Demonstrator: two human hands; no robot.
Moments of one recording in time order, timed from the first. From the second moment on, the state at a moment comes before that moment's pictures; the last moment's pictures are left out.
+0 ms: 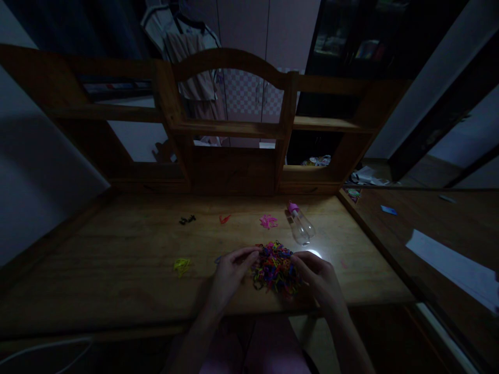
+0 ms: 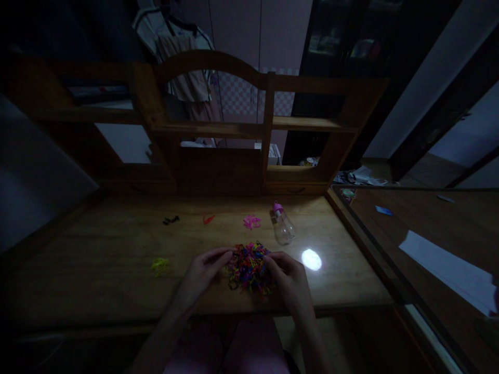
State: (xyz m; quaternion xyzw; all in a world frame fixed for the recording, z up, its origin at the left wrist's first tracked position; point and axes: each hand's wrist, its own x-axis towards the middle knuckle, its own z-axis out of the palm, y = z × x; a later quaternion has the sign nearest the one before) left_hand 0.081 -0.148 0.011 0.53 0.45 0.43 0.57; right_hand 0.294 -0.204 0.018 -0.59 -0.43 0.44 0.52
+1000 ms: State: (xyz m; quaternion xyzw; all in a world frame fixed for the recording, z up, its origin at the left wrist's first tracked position) left_hand 0.093 -0.158 0.020 0.57 0.44 0.47 0.51; right_hand 0.286 -0.208 0.020 -0.58 -0.44 0.44 0.52
